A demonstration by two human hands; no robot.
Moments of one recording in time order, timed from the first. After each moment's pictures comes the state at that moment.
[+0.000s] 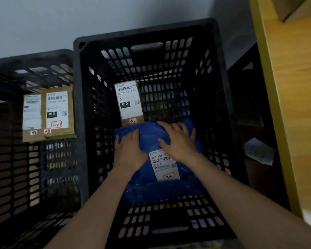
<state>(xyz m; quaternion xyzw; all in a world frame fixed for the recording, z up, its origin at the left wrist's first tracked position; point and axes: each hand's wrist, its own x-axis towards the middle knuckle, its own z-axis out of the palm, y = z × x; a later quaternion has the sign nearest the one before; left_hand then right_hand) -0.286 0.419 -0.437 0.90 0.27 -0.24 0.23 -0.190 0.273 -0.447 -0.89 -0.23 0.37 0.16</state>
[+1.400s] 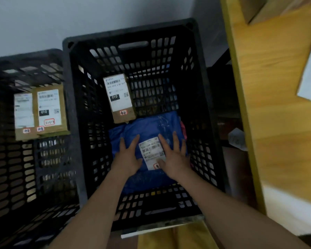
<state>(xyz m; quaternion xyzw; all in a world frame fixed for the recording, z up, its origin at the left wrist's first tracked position) -0.321 0.398 -0.444 0.82 0.29 -0.38 0.32 -0.251 0.230 -0.433 -0.86 -0.14 0.48 0.09</state>
